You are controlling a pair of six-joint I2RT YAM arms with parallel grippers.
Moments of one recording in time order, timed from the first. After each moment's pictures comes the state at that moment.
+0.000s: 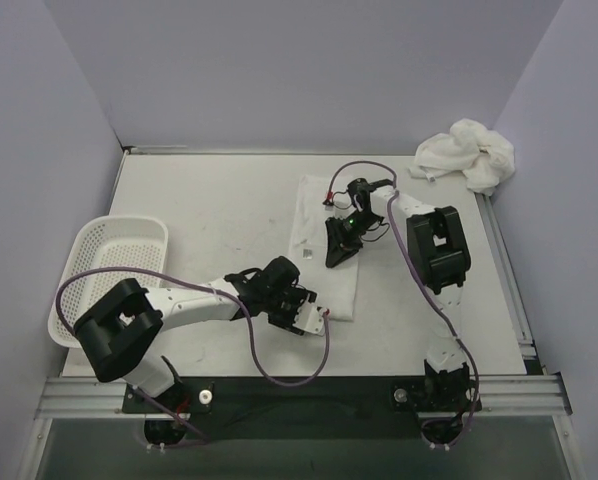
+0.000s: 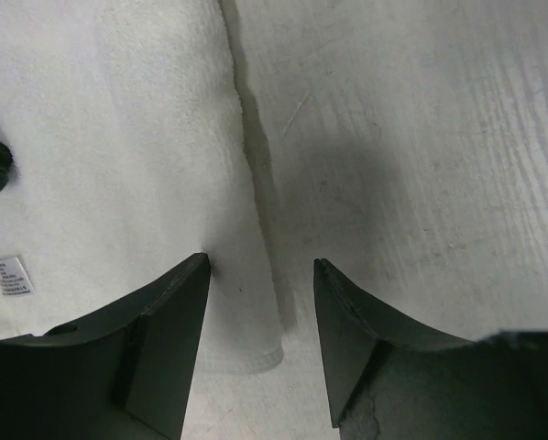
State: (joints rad) left arm -0.93 1.53 0.80 -0.23 0.31 0.98; right arm 0.33 2.21 1.62 -0.91 -0.66 -0.03
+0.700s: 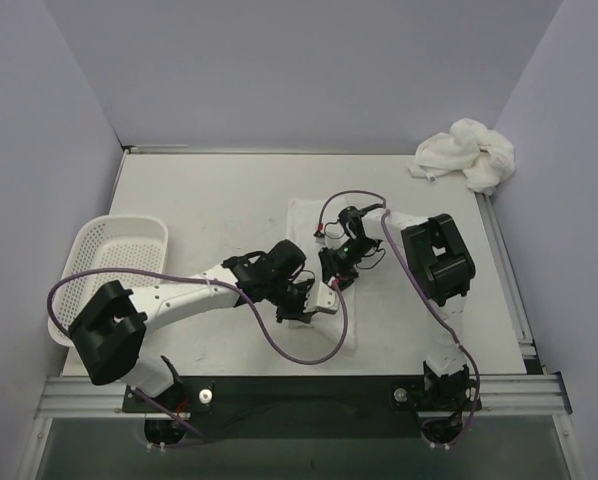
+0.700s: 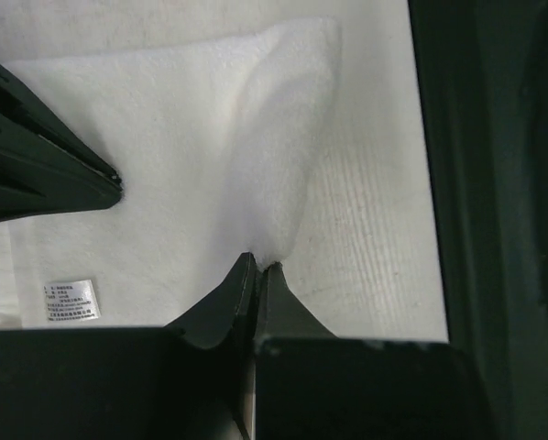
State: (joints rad) left arm -0.95 1.51 0.98 -0.45 0.50 0.65; right arm 0.43 2.09 1.31 -0.85 -0.75 -0.02
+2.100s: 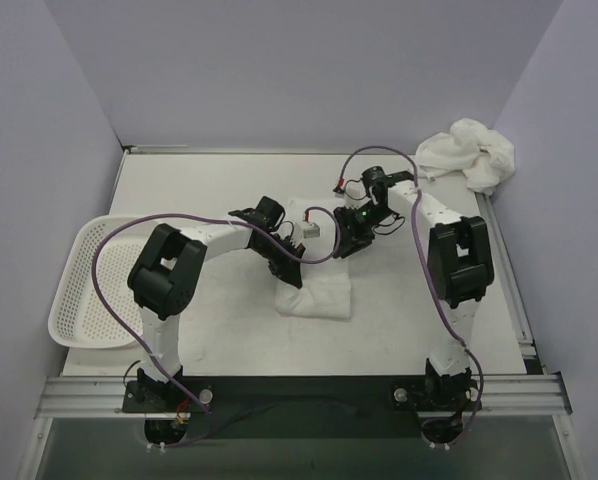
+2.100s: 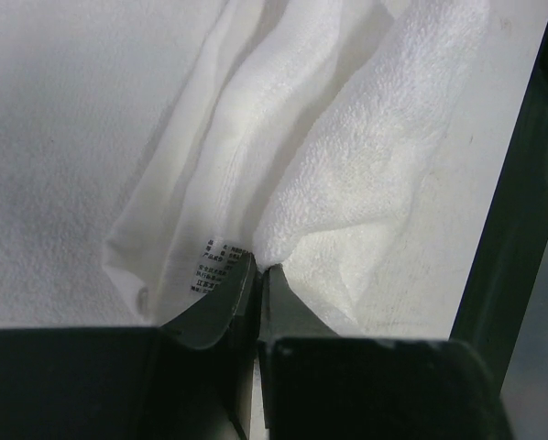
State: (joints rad) left arm -0.56 2.00 1.30 -0.52 0.80 0.29; right arm 0.33 2.07 1.55 -0.94 -0.64 -0.08
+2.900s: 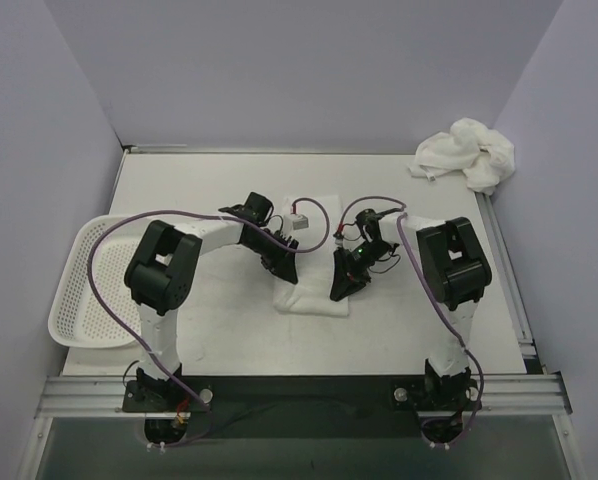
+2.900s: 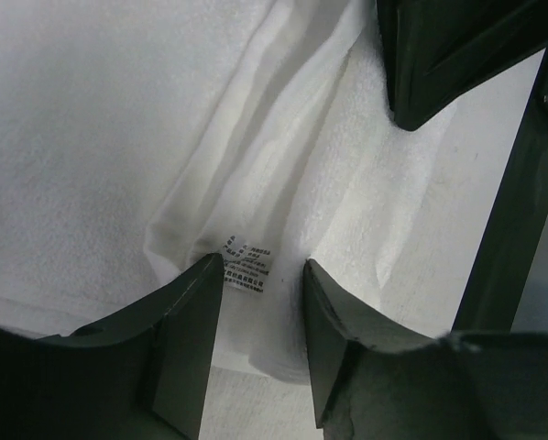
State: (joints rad) left arm -0.49 2.01 1.30 -0.49 0.82 0.23; right arm 0.35 1.97 1.17 -0.79 -0.75 0.14
